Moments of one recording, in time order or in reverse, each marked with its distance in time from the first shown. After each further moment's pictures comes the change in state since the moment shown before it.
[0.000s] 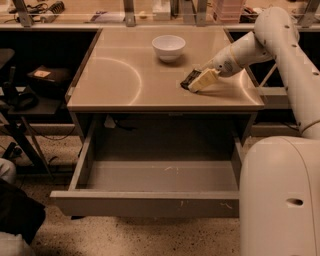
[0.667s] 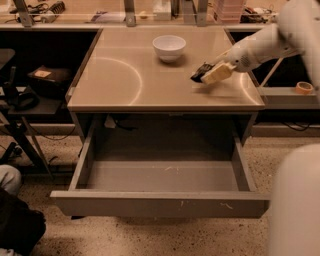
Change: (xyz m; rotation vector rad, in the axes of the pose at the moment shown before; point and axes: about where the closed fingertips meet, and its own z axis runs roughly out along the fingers) arm -0.005 0.013 -0.056 0.054 -0.053 -0.043
